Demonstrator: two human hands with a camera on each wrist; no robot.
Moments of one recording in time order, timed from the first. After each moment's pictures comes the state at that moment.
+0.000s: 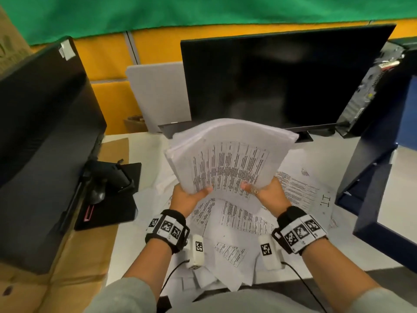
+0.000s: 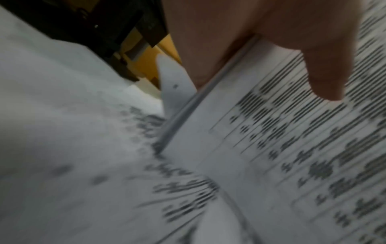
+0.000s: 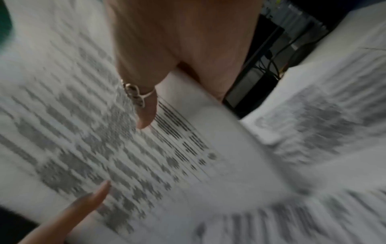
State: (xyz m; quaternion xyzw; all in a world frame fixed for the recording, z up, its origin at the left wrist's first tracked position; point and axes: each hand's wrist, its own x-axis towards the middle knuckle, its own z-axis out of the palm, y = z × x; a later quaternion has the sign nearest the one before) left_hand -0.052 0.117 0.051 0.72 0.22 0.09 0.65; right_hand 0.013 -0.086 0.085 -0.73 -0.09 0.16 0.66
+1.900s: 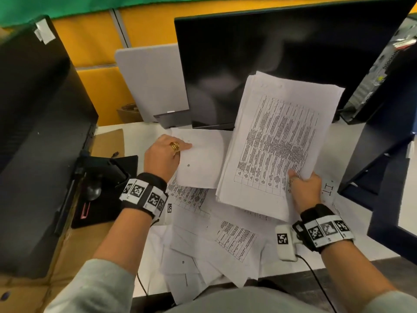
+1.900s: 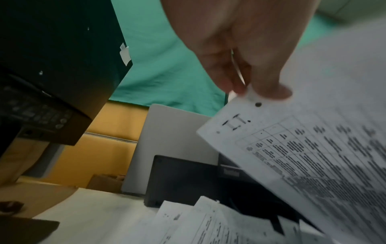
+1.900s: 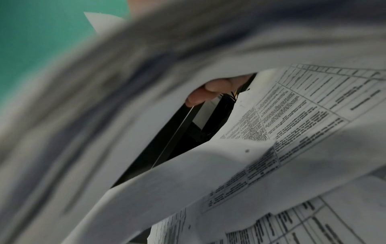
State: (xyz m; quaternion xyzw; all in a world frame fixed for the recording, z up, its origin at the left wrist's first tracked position) left_hand -0.017 0.181 0.109 0.94 0.01 0.28 0.20; right_hand 0.044 -0.126 0.056 -0.73 0.20 -0.01 0.66
